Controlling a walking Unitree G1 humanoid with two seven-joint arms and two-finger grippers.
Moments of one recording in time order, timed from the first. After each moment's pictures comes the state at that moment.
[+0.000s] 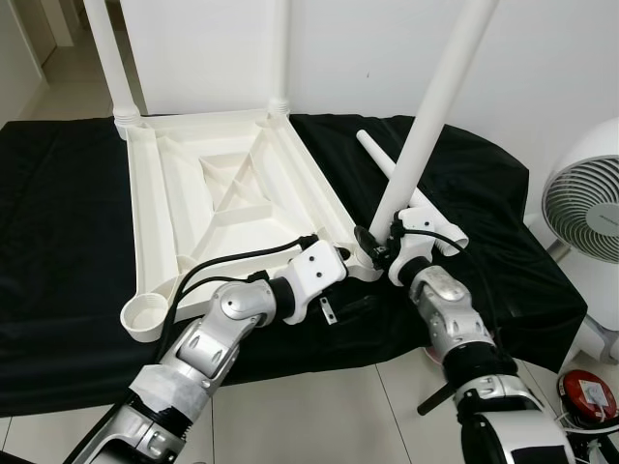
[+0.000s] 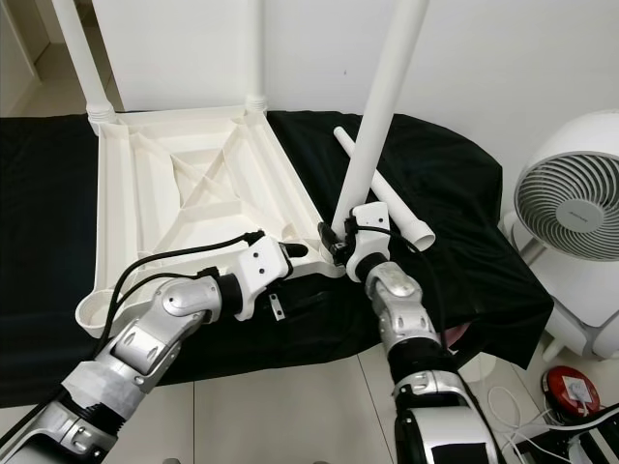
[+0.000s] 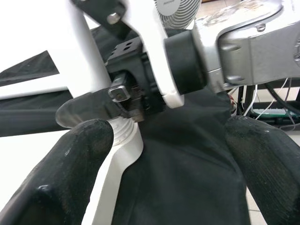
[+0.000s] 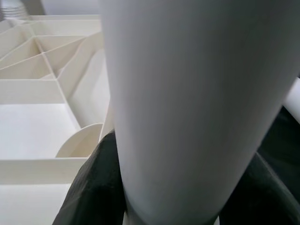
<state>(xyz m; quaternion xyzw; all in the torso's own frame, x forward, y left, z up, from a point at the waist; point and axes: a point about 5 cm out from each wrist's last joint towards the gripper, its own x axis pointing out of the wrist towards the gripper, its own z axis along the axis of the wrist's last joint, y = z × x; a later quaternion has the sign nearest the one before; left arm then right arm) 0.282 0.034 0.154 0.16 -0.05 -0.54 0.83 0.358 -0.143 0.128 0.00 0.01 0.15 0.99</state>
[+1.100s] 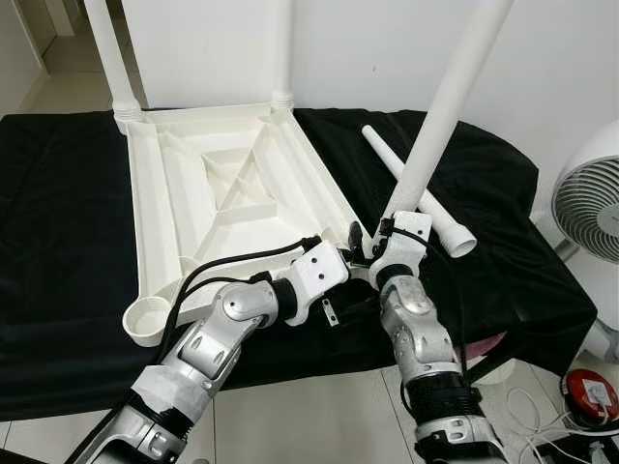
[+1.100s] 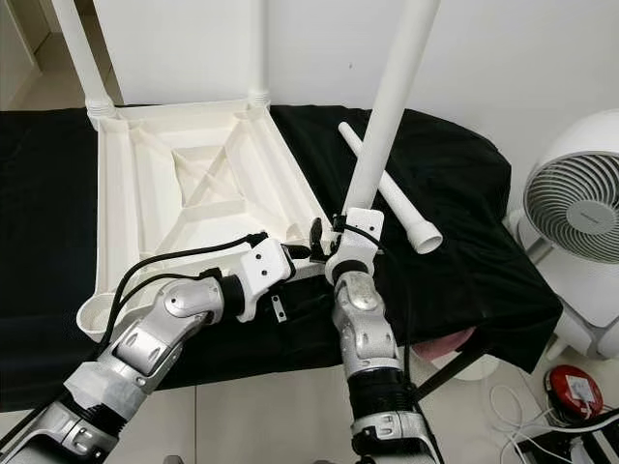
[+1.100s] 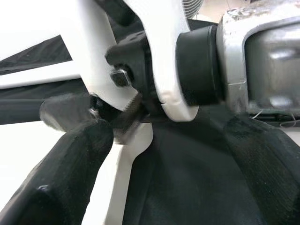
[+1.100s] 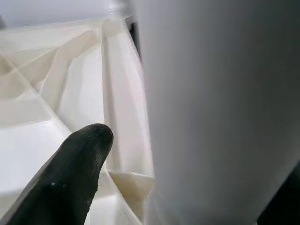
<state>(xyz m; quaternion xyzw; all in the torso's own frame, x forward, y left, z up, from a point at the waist) 0.281 0.033 0.153 0.16 -0.06 -0.54 0.82 0.331 -0.130 0.137 0.04 0.00 0.06 1.00</state>
